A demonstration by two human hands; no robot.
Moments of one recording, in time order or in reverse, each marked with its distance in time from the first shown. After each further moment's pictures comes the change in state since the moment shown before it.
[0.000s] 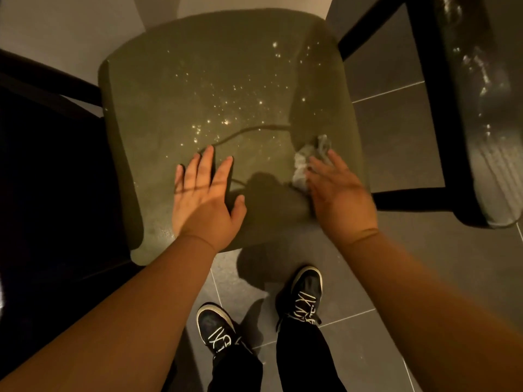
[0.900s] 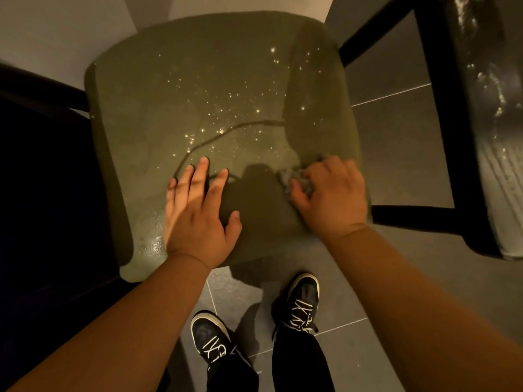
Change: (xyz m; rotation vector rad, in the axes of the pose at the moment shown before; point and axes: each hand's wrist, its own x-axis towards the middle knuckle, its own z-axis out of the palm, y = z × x) left_hand -0.001 -0.002 0.005 -0.079 0.062 0.005; right_hand 0.035 -0.016 0.006 -0.117 0.040 0.166
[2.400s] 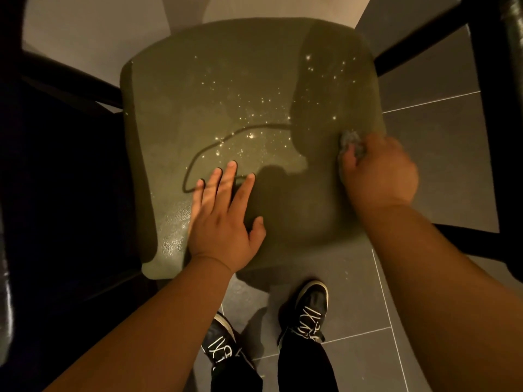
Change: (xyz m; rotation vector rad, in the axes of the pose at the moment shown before) left_hand -0.001 -0.004 0.003 0.029 0.003 0.025; right_hand 0.063 0.005 -0.019 -0.088 0.020 0.284
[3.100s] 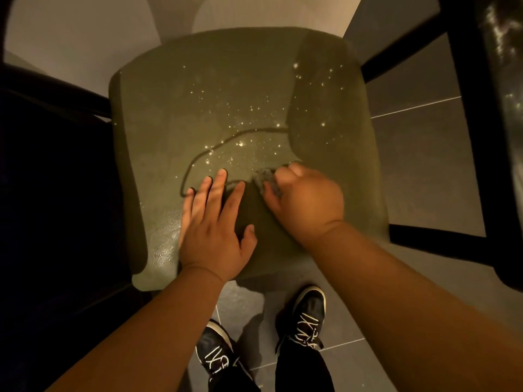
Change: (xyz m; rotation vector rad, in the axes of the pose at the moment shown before) left_hand 0.001 0.001 0.000 -0.018 0.003 -0.013; right_hand -0.044 -0.063 0.011 0.139 -0.136 -0.463
